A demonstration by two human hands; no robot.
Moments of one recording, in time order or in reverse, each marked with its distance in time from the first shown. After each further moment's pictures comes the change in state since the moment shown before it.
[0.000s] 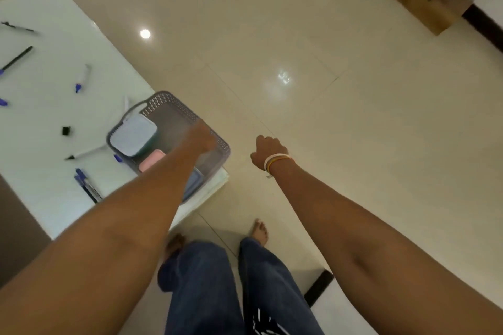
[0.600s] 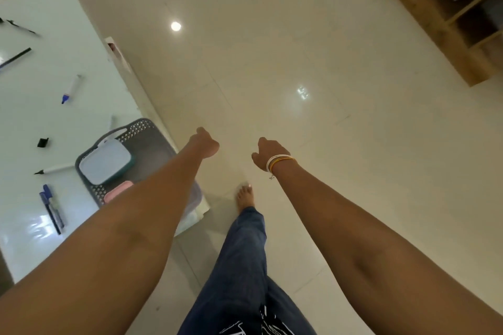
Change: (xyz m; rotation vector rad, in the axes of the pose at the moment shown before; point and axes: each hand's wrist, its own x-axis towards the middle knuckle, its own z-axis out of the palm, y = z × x) left_hand 0.116 0.114 -0.012 -0.190 -0.113 -0.224; right_hand 0.154 0.070 -0.109 -0.010 -0.106 -0.124
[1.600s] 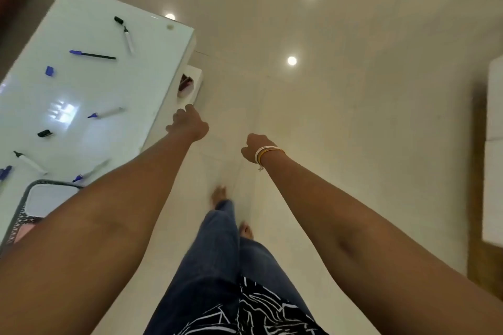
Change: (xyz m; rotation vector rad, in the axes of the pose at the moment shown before) left_hand 0.226 0.147 -0.355 -0.437 0.396 -0.557; right_hand 0.391 -0.250 -0.356 -0.550 -0.251 -0.576
